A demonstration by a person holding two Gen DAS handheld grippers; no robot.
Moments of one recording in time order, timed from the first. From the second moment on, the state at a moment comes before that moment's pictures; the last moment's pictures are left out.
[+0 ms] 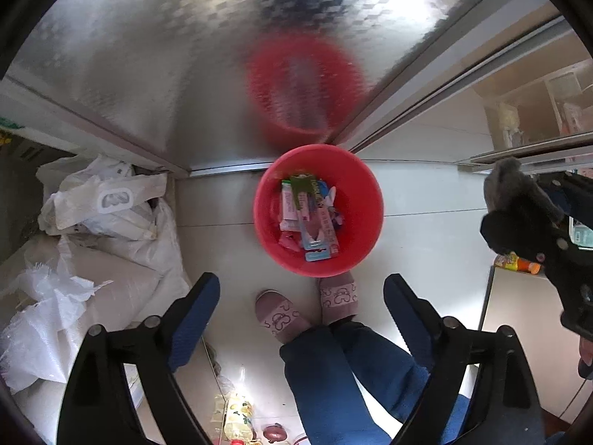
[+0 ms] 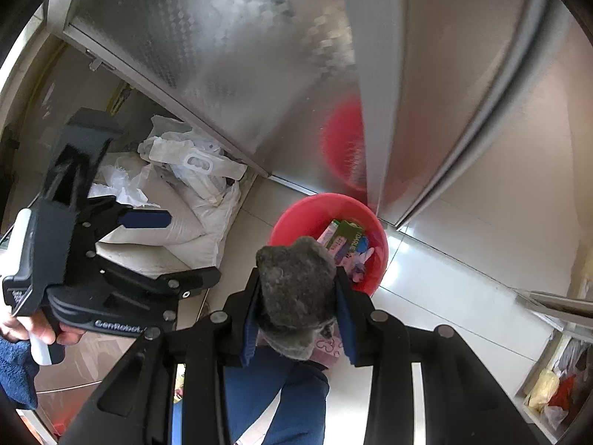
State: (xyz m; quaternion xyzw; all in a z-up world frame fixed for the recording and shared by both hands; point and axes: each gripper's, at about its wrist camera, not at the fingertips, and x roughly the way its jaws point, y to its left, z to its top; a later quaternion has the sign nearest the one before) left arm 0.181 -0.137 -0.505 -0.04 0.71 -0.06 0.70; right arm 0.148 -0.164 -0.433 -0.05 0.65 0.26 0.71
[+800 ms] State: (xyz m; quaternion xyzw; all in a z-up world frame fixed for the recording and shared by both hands) left arm 0.163 -0.096 -0.497 -0.08 0.70 -0.02 0.71; right arm 0.153 -0.131 -0.473 -0.11 0.68 0.27 0.67
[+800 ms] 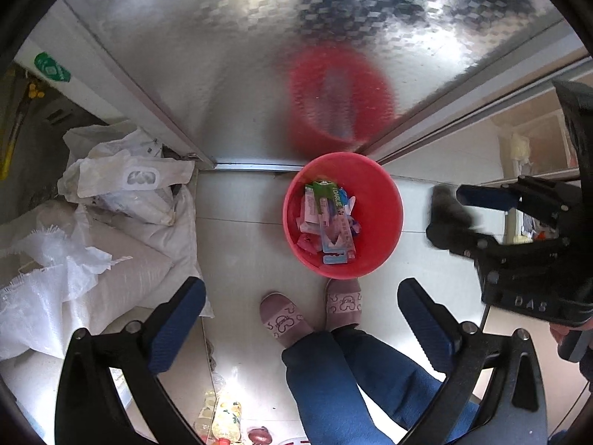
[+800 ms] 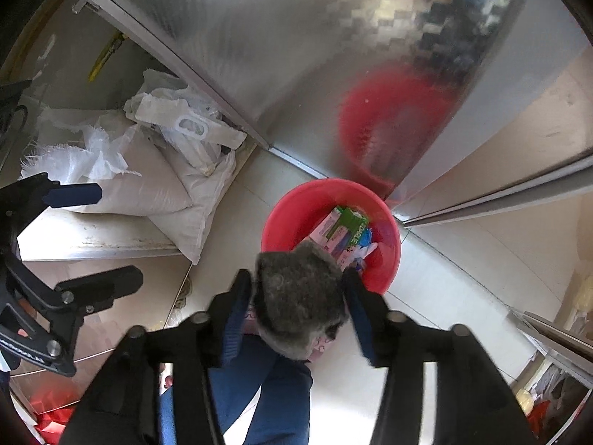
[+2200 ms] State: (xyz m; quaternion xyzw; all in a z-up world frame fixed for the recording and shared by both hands) left arm 0.141 -0.098 -0.181 -0.06 0.61 0.03 0.79; right arm 0.144 -0.120 -0.202 -0.11 0.60 0.30 0.73
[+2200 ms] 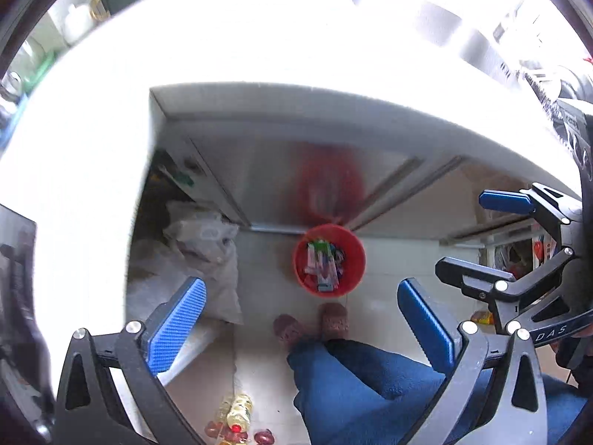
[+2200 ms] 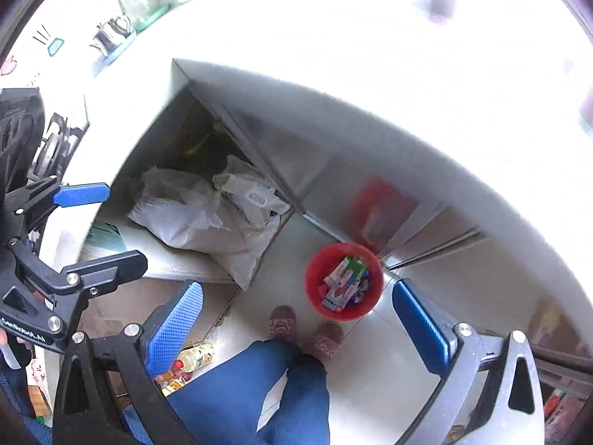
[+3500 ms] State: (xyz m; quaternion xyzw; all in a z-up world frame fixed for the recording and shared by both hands) left arm 0.370 0.085 -0.069 -0.05 0.53 0.00 0.85; right arm 0.351 -0.009 -0.100 -0.09 0.52 0.27 0.81
